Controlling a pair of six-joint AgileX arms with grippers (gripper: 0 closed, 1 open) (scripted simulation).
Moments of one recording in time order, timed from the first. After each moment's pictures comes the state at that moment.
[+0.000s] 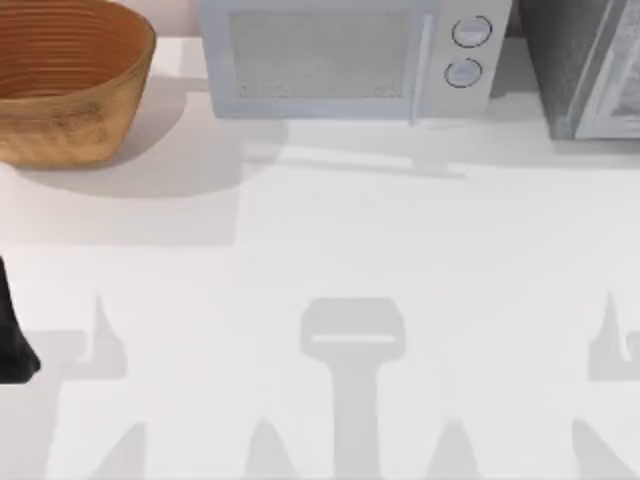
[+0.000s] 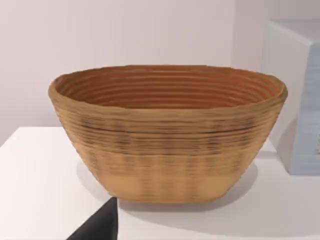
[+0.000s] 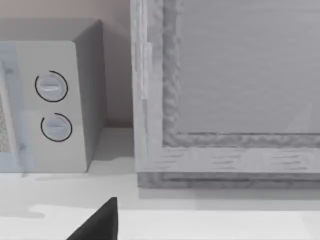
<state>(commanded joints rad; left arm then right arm) 0.00 0.00 0.00 0.00 0.00 0.00 0.00 0.00 0.00 0.00 0.00 0.00</state>
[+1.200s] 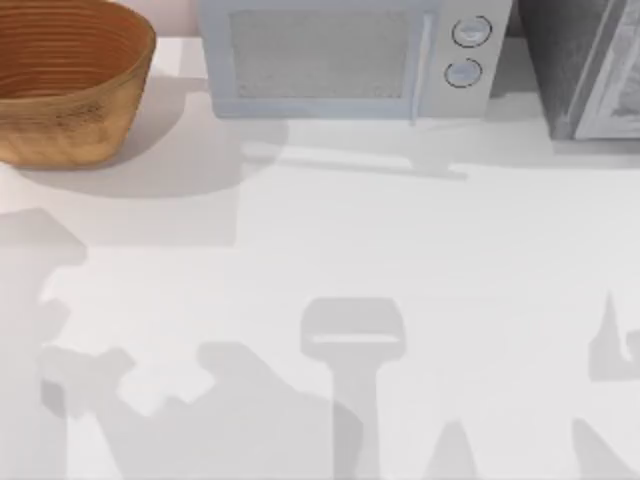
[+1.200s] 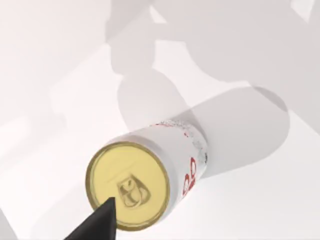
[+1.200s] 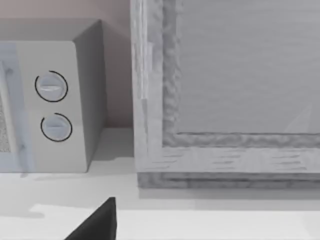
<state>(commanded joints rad) 0.21 1.25 0.93 -0.82 0.00 0.87 0.00 0.00 0.00 0.00 0.00 0.00</state>
